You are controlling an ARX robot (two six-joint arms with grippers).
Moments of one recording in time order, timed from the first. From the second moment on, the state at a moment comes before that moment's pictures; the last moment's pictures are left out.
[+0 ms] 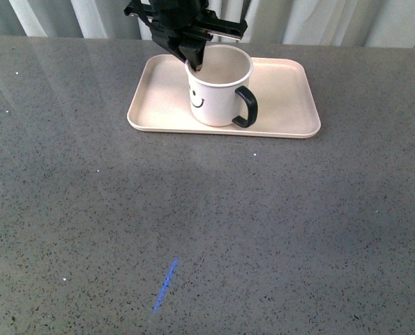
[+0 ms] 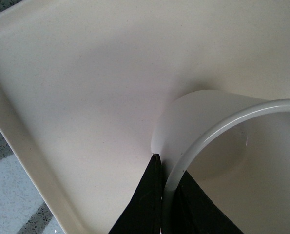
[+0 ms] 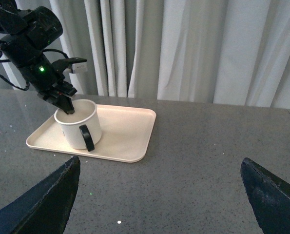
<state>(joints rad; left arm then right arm) -0.39 2.75 2.67 -1.03 0.13 0.15 0.00 0.00 0.02 0.00 0.00 0.00</state>
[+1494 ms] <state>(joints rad) -0.33 2.37 2.15 -0.69 0.20 0.12 0.00 0.00 0.02 0.00 0.00 0.00</state>
